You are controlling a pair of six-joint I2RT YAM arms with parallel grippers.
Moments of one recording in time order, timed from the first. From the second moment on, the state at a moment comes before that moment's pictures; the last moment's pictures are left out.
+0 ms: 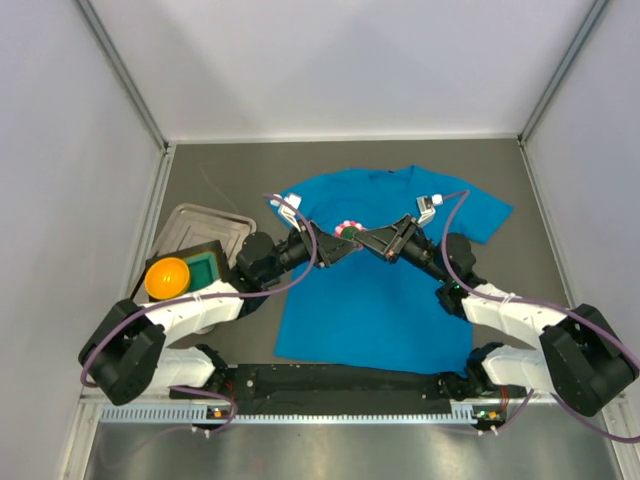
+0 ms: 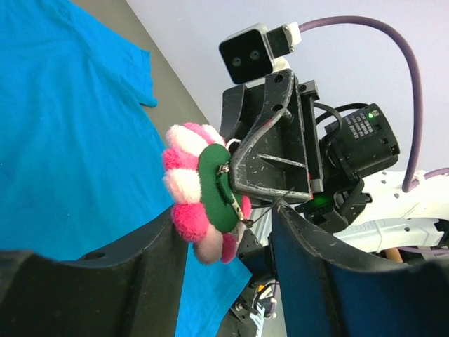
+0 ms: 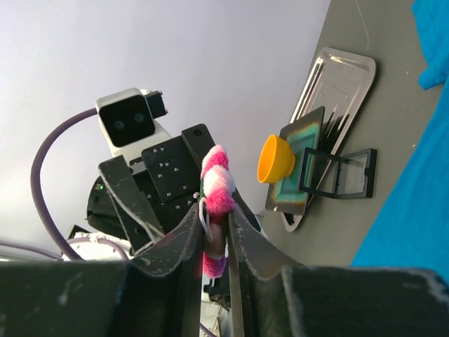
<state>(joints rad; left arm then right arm) -0.71 1.26 0.55 0.82 0.35 -0.94 0.57 1.19 0.42 0.88 -0.37 1.31</state>
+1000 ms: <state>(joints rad) -0.70 1.26 0.51 0.84 0.41 -1.00 0.57 1.19 0.42 0.91 -0.45 1.19</state>
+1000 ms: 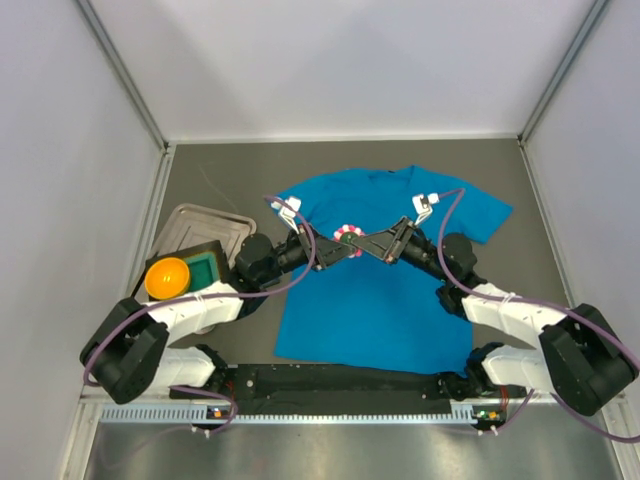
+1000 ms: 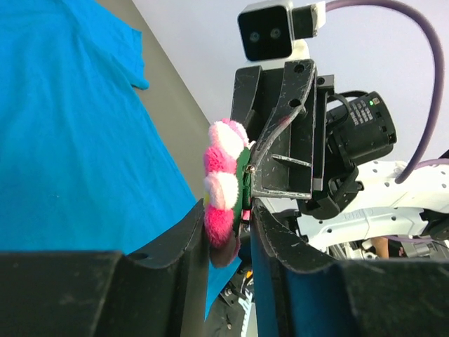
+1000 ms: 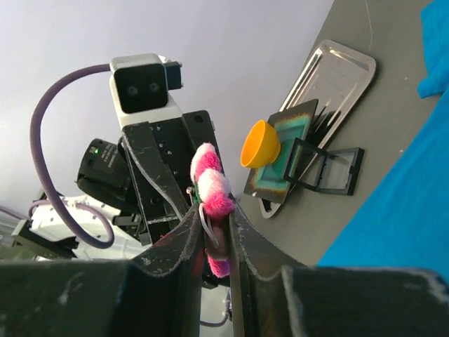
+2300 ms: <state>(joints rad) -0.65 1.21 0.65 0.44 0.65 -0.73 0.54 1.16 0.53 0.65 -0.67 0.96</state>
